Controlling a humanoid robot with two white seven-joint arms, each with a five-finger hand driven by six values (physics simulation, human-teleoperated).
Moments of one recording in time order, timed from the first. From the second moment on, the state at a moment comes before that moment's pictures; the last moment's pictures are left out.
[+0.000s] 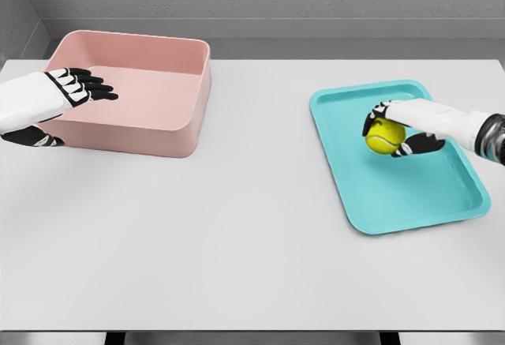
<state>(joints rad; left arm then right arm) -0.46 1.12 -0.50 -1.59 -0.34 -0.61 -0.22 -0.60 -1.00 0.73 -1.75 0.09 0.03 0.47</state>
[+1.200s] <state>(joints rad) -0.46 1.12 -0.50 -1.58 -0.34 -0.61 -0.22 -0.86 -0.78 0.98 -1.75 0.09 -0.12 0.50</state>
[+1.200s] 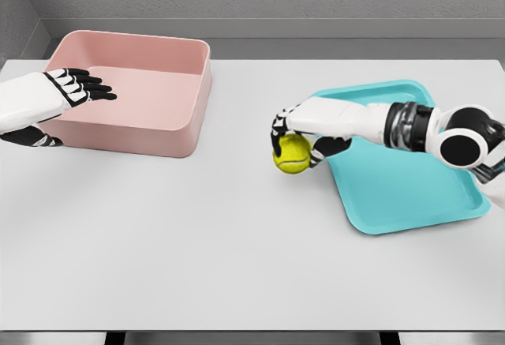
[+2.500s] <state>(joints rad) -0.44 1.13 -0.50 -1.59 -0.34 -0.61 -0.22 -0.96 -0.66 1.05 -1.75 0.09 0.01 0.50</state>
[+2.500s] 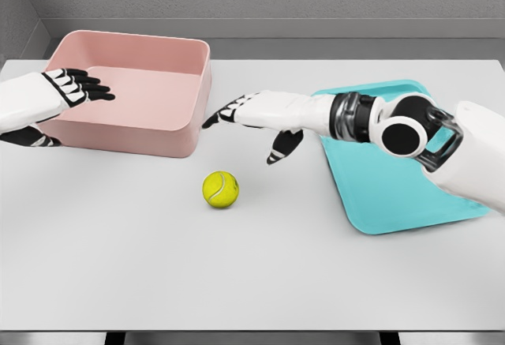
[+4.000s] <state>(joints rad) -0.38 0.75 -0.54 -1.75 -0.60 -0.61 -0.31 -0.26 -0.99 0.18 -1.75 0.10 -0.34 0.52</state>
